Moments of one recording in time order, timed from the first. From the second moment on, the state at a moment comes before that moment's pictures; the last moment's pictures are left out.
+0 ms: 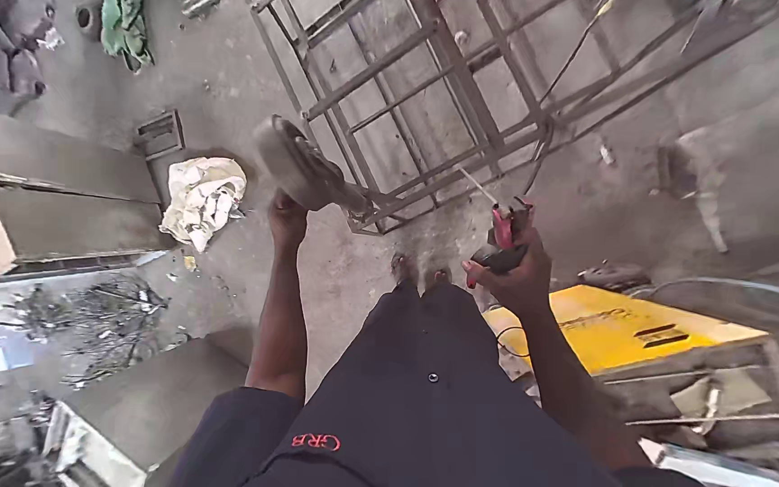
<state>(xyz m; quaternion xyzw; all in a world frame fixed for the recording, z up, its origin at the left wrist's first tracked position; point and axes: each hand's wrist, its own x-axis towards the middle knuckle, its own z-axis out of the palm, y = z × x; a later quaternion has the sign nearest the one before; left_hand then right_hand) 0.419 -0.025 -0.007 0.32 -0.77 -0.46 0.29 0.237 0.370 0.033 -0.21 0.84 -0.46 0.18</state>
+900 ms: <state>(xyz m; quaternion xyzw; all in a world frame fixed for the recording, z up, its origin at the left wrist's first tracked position) 0.428 -0.059 -0.032 0.22 -0.81 -0.45 0.30 0.316 0.439 -0.126 -0.14 0.72 -0.68 0.08</state>
